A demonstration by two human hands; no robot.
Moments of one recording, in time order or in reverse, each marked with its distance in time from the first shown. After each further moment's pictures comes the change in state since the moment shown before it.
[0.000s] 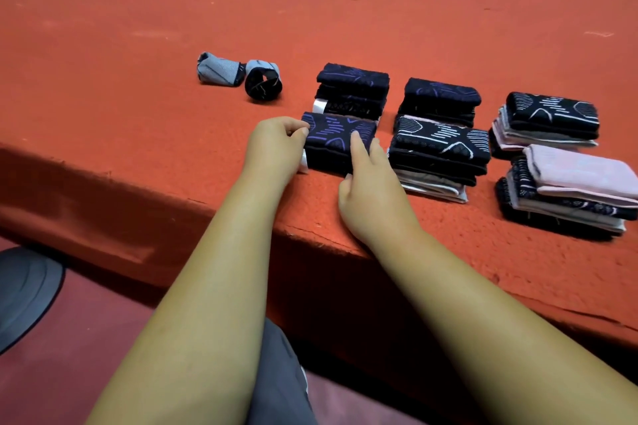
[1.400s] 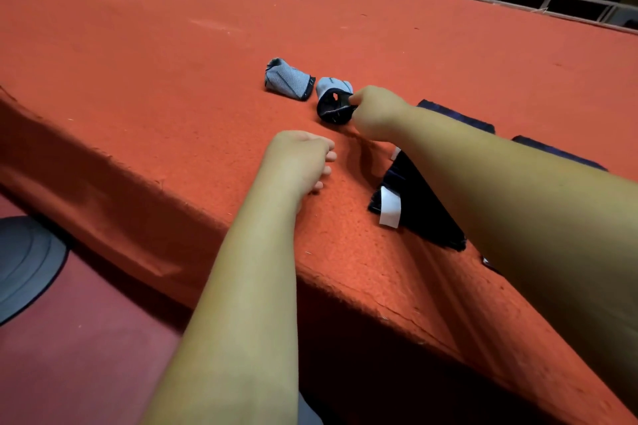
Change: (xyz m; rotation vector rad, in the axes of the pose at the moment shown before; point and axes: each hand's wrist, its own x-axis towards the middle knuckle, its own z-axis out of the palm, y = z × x) left_hand 0.055 -0.036 -0.072 -0.418 -0.002 -0.386; right_hand 0.247 -0.115 0.044 -0.318 -0.323 -0.151
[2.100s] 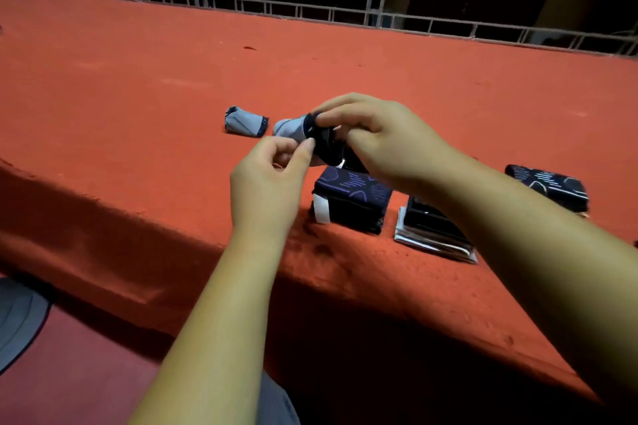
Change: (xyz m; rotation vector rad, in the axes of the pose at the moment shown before) left_hand -0.118 0.030 0.025 0.120 0.237 0.566; right_hand -0.222 0.023 -0.091 0.375 0.362 -0.412
